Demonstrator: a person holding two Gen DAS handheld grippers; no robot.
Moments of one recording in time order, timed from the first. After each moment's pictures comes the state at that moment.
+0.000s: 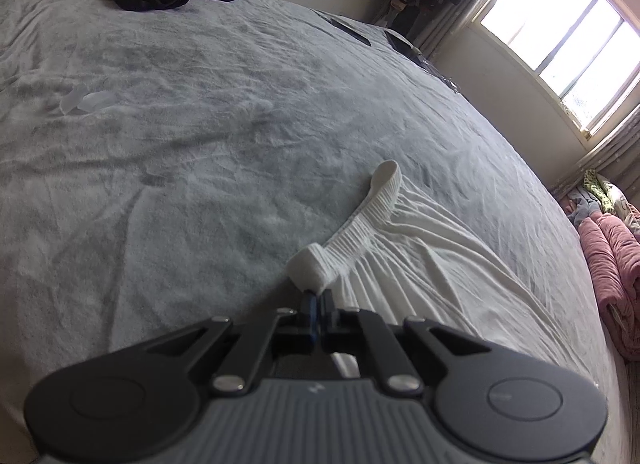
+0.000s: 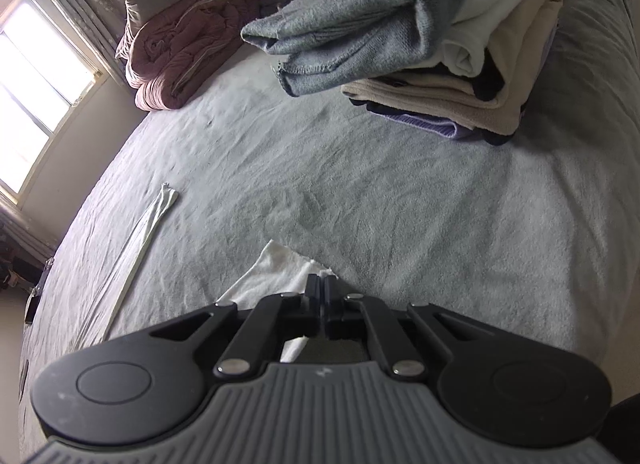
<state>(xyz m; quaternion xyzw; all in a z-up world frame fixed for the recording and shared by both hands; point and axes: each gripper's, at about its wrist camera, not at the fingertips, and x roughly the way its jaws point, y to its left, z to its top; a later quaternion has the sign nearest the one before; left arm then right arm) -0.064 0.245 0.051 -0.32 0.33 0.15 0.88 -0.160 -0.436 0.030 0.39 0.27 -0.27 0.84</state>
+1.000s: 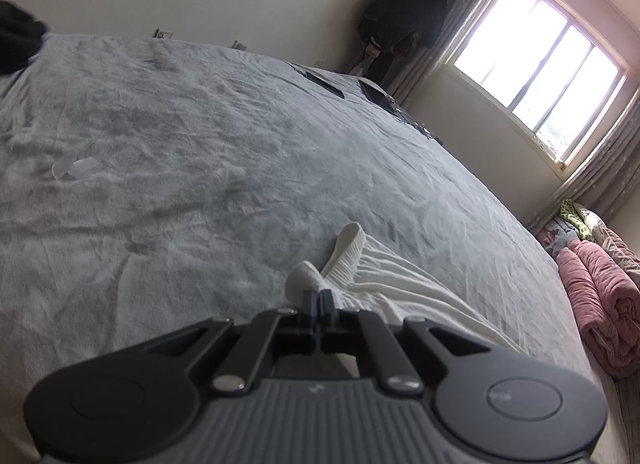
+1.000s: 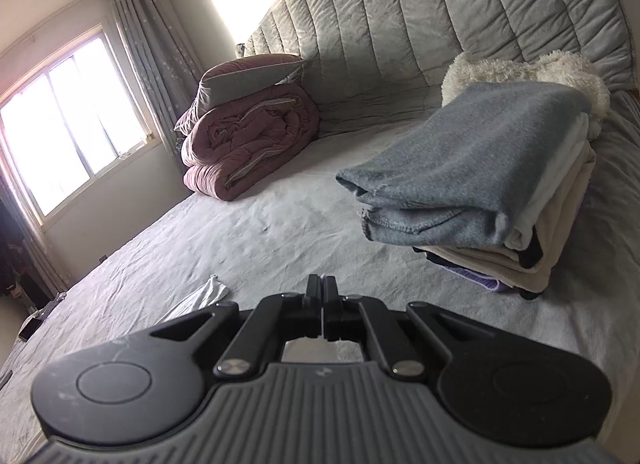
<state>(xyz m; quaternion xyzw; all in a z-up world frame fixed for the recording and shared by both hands) -0.068 0.241 0.082 -0.30 0.26 0.15 0.91 -0.144 -0.417 0.079 0.27 0.12 -0.27 0.92</state>
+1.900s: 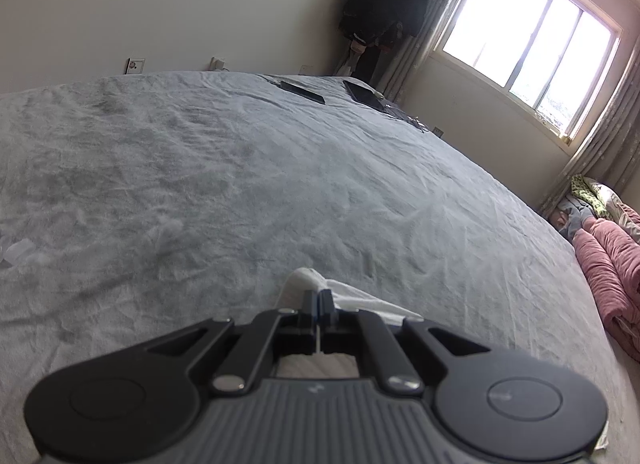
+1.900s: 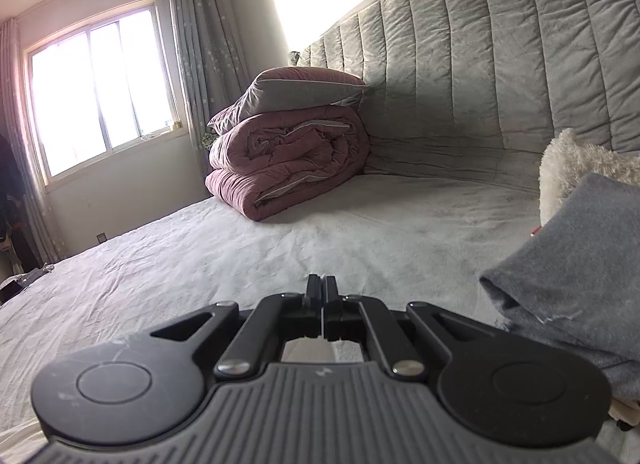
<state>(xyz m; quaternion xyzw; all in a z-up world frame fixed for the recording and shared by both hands) 0.030 0.219 0.117 -0.23 0.27 0.16 0.92 -0.010 -0.418 0.113 0.16 0.11 -0.26 0.95</state>
